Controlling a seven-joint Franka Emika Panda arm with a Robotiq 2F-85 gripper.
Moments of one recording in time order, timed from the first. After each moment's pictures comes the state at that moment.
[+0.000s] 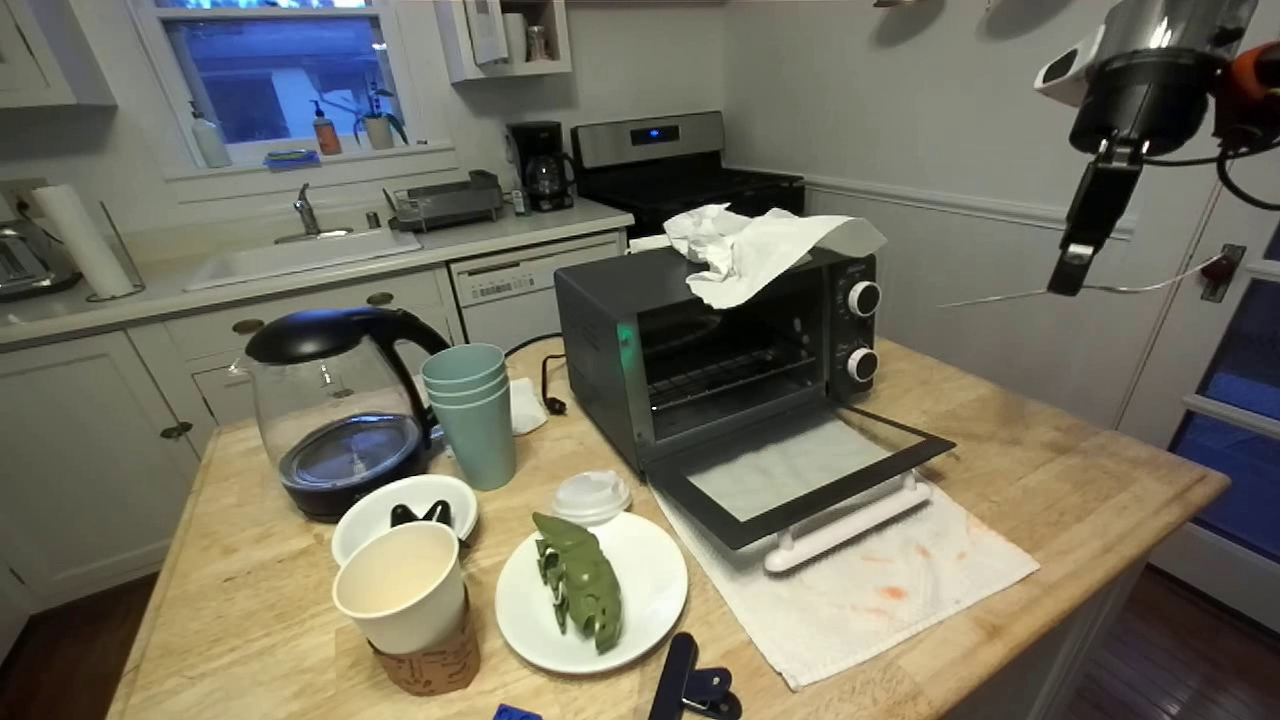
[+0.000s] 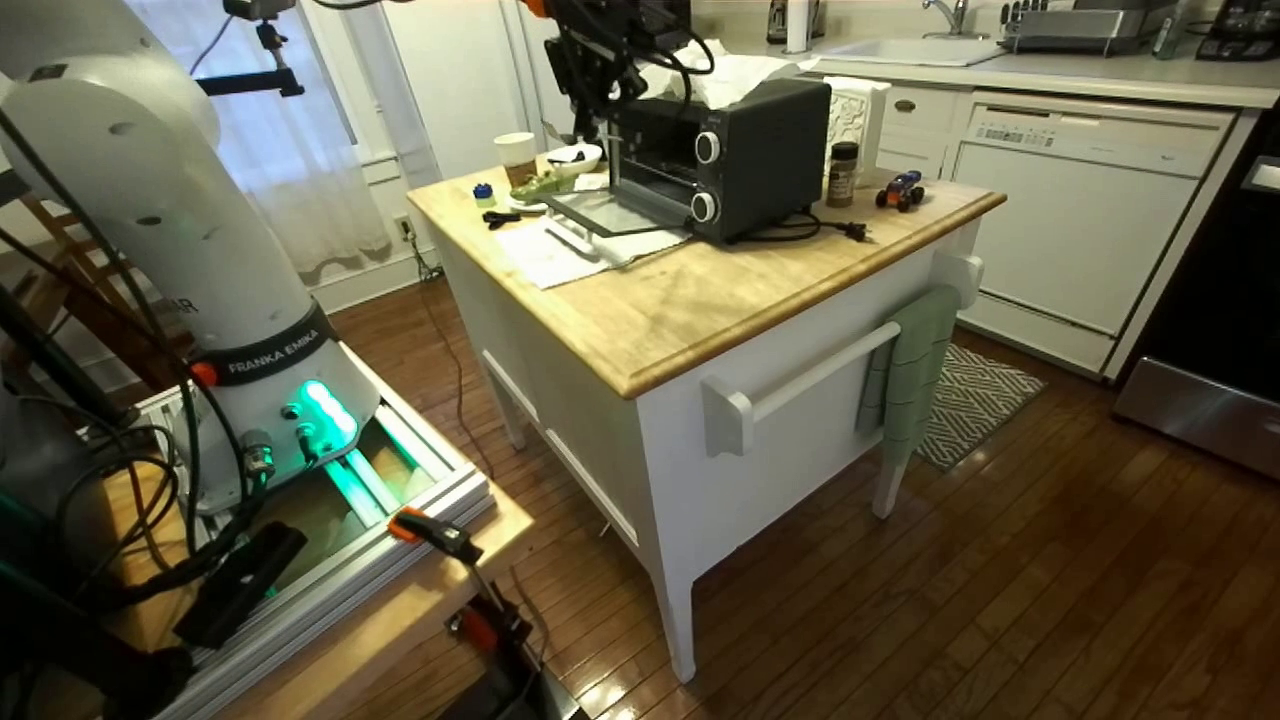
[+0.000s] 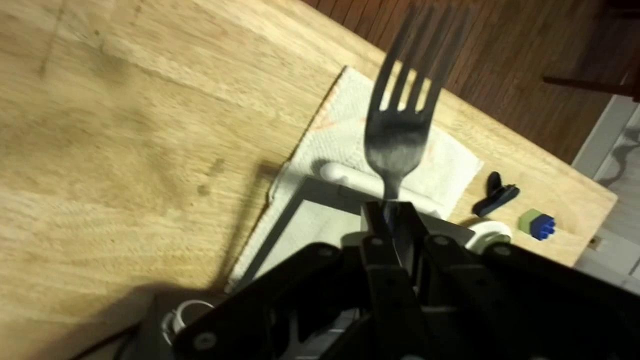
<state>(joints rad) -0.27 -0.20 -0.15 -2.37 0.38 1.93 -0.84</state>
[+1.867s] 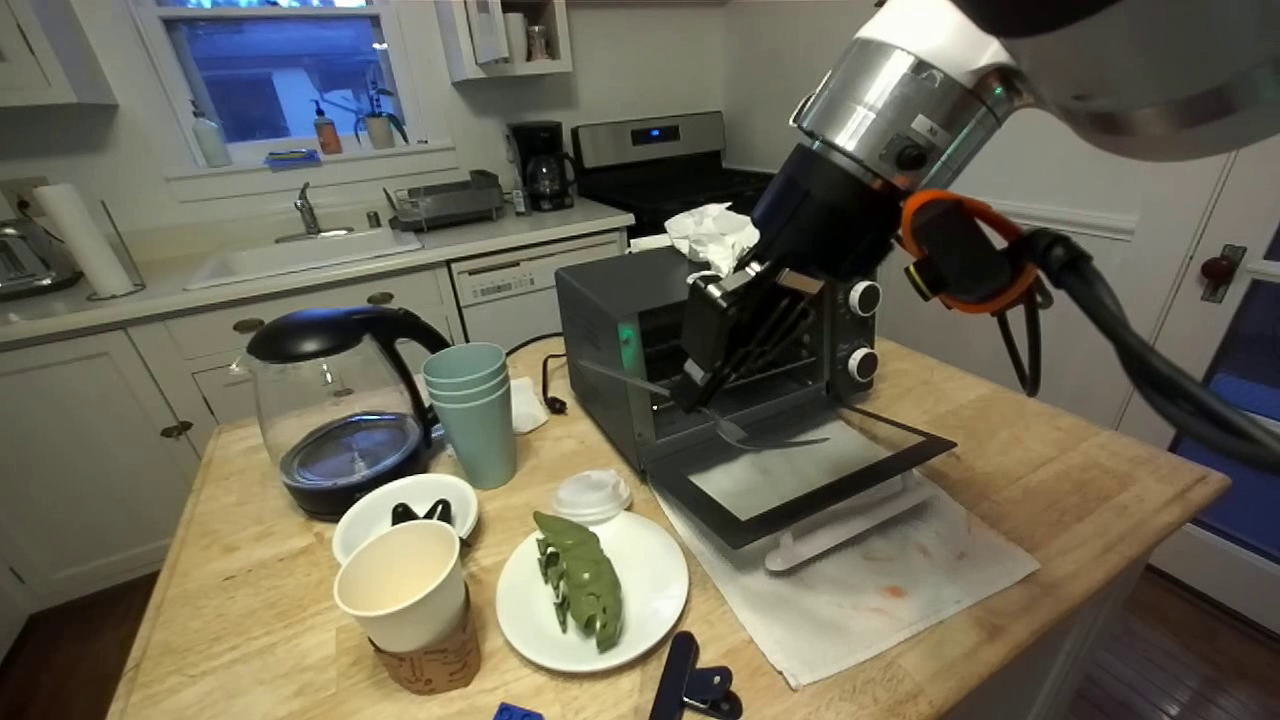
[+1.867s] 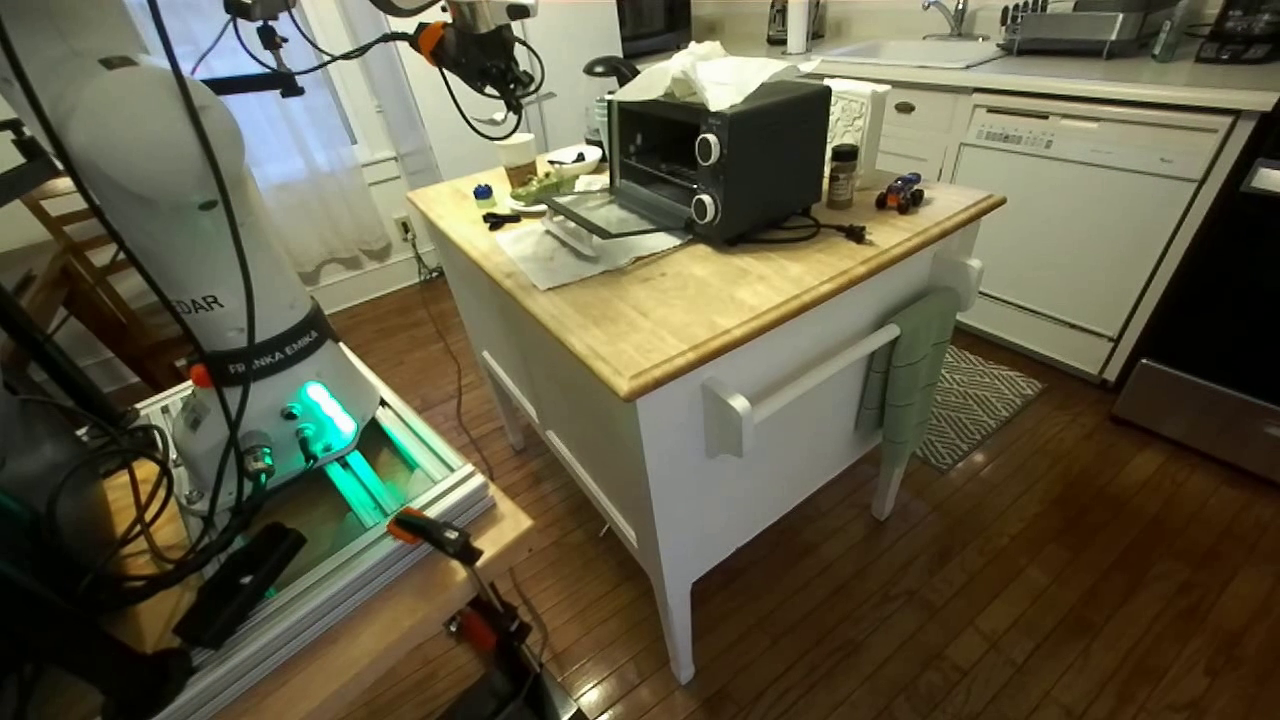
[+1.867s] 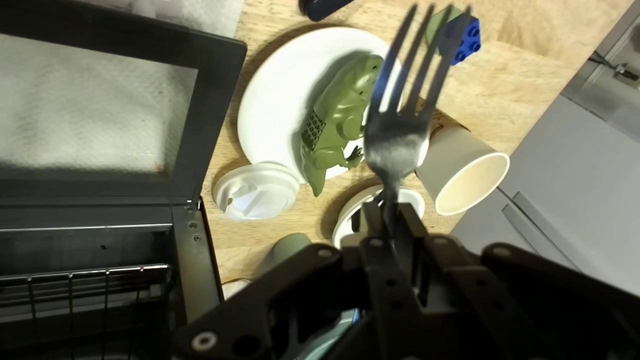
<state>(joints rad) 0.11 -0.06 0.34 -2.45 0.84 2.85 -0.39</state>
